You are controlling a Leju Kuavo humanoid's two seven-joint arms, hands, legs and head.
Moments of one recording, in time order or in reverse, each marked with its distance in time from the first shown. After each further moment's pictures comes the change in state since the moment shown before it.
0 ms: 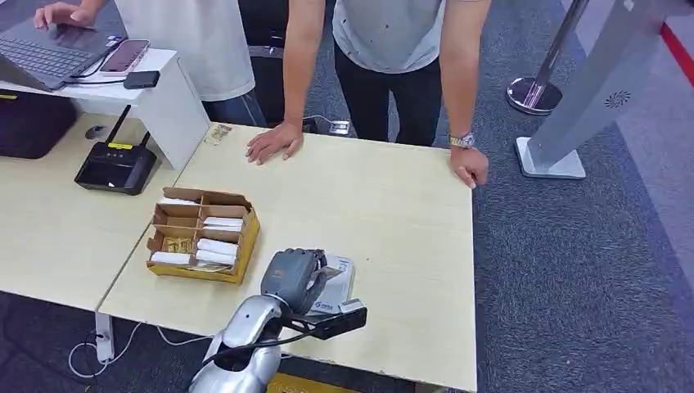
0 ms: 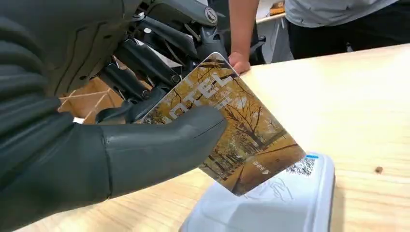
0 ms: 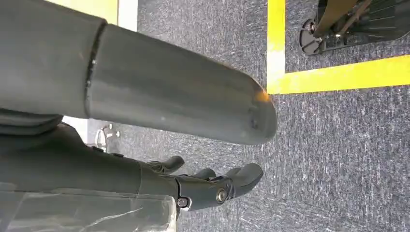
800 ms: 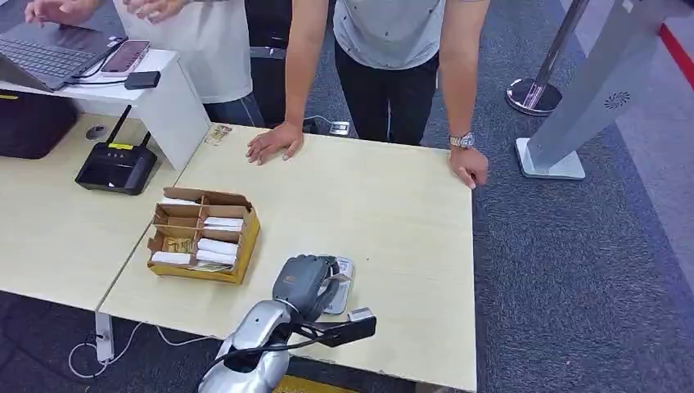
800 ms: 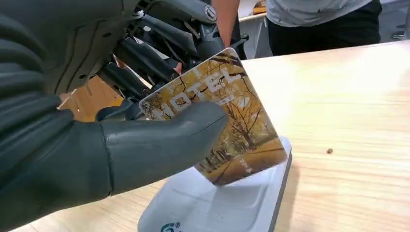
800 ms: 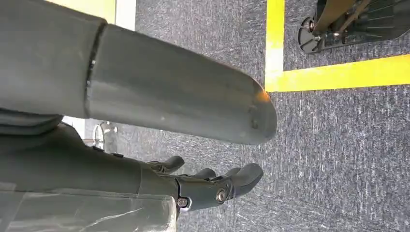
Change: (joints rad) left arm -0.017 0.000 -0.033 0.080 0.026 0.039 -0.001; right arm 0.000 0.000 0.000 0.000 0.018 -0.002 -0.010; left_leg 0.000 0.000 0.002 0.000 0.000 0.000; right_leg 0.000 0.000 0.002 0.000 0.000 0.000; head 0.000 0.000
